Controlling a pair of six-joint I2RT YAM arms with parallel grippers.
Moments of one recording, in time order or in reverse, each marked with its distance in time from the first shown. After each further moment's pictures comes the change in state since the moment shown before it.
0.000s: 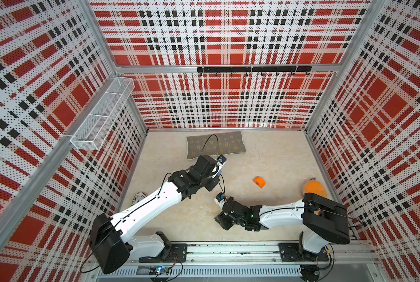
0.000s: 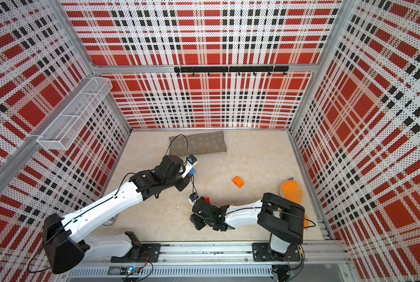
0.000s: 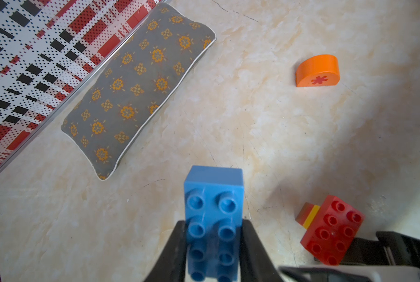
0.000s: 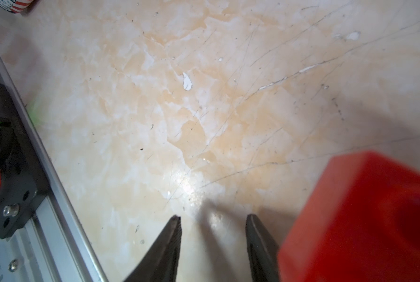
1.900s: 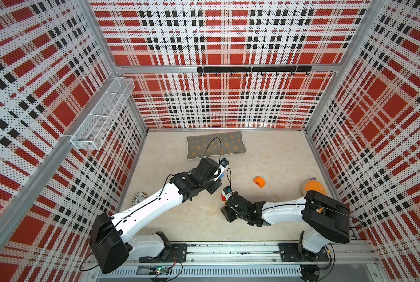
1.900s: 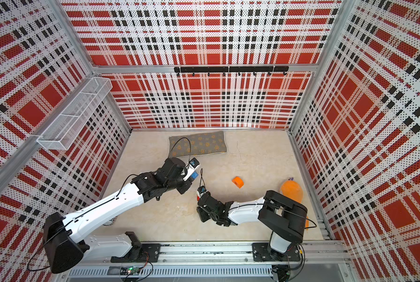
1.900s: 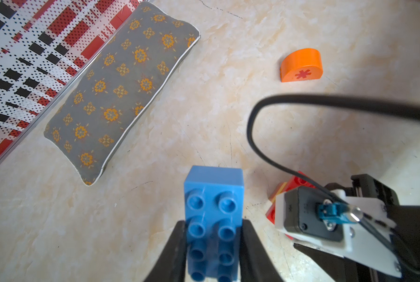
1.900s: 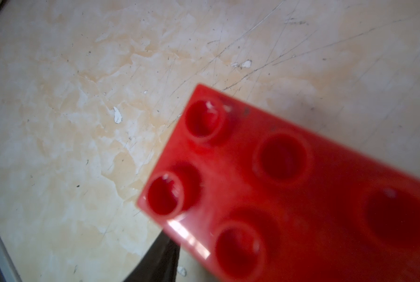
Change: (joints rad) left arm -0.045 0.000 -0.021 0.008 0.015 0.000; right arm -0.092 -0.012 -0.042 0.026 0.074 0.020
